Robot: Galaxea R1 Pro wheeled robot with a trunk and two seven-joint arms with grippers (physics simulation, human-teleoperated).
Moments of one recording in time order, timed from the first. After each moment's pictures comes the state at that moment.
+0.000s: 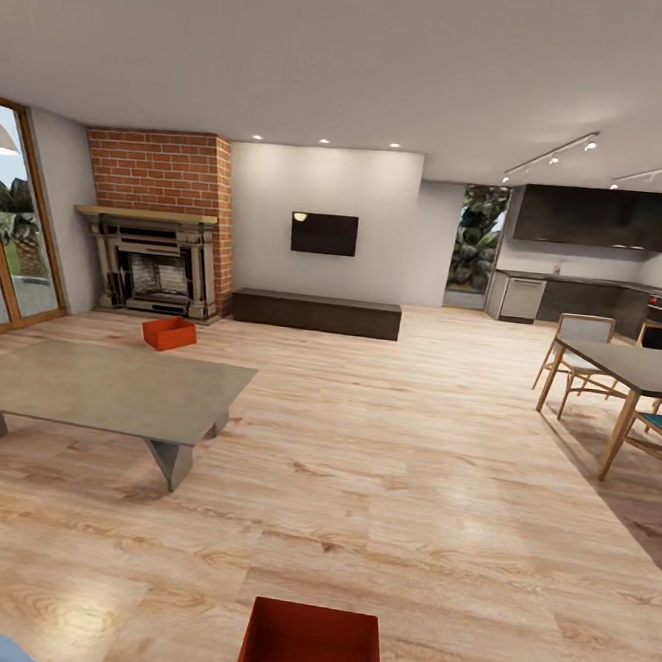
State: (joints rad) left arm 0.00 0.02 0.05 -0.05 0.15 -0.03 0.01; right arm -0.14 -0.02 0.02 0.02 0.16 -0.18 -0.07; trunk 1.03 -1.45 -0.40
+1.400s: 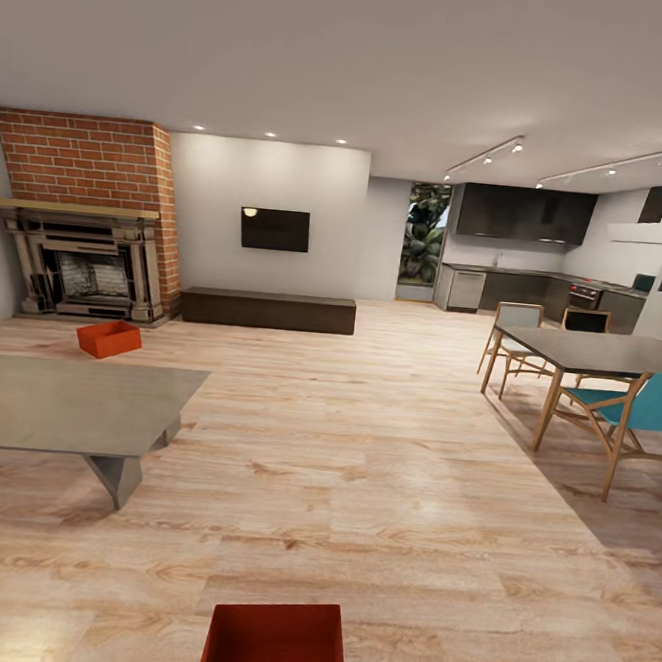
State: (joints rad) left arm 0.00 0.02 0.05 -0.05 0.15 -0.03 0.01; right arm -0.14 -0.02 0.02 0.02 0.17 -0.18 -0.07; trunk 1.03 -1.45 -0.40
